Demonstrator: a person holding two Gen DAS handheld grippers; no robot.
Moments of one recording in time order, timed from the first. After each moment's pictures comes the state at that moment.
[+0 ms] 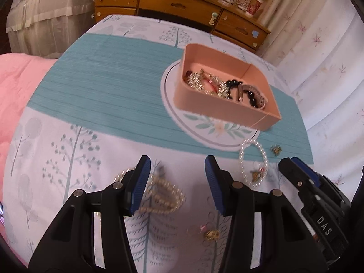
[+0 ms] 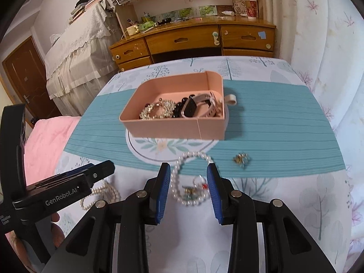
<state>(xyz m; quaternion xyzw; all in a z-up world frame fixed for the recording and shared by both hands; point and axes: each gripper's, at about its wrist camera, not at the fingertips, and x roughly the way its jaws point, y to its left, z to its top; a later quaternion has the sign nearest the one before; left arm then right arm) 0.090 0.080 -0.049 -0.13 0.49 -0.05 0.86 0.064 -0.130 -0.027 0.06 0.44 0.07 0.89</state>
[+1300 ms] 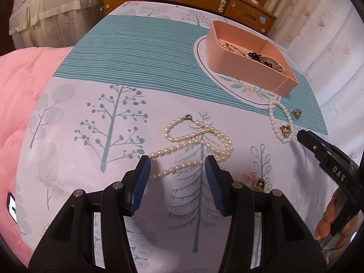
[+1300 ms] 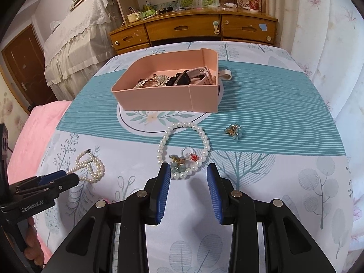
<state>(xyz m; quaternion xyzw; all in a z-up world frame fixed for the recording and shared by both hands) 0.038 0.123 -0.071 -0.10 0.52 -0.03 0.85 0.054 -0.141 -0.060 0.04 0.47 0.07 0.88</state>
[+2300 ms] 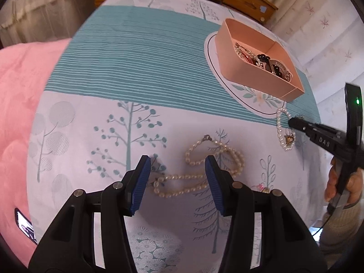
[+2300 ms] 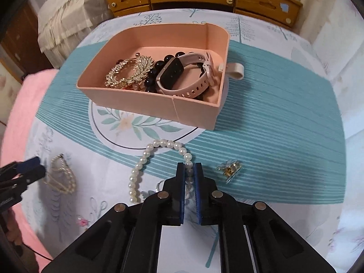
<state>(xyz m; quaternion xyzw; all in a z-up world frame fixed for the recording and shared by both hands) 0.090 0.156 -0.068 -0.11 0.58 -0.07 0.81 0.169 -0.139 -0.083 -0.02 0.58 0.09 0.81</state>
